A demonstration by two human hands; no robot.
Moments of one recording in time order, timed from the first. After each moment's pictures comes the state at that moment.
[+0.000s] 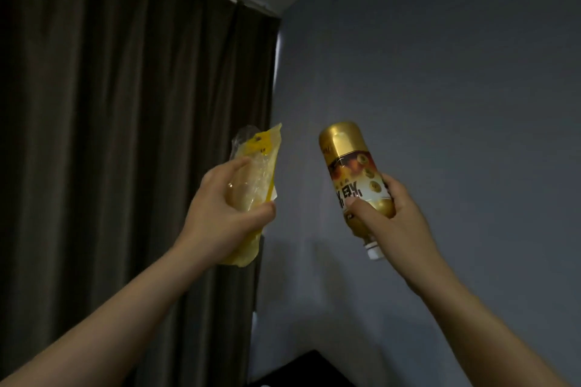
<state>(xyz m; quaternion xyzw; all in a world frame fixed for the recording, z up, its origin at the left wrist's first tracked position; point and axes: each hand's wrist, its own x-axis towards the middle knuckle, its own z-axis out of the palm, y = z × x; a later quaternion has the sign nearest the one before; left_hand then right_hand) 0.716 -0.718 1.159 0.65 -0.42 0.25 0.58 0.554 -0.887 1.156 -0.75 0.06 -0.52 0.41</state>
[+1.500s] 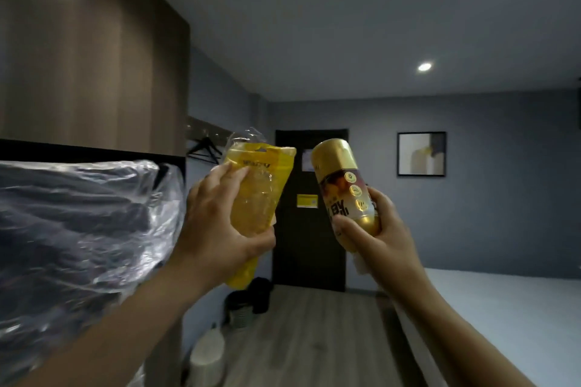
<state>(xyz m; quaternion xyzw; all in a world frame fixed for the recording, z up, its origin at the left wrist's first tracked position) 0.133 -0.470 1.147 -0.11 -0.83 -0.24 0.50 0.102 -0.240 1.127 -0.29 0.69 -0.59 -0.30</state>
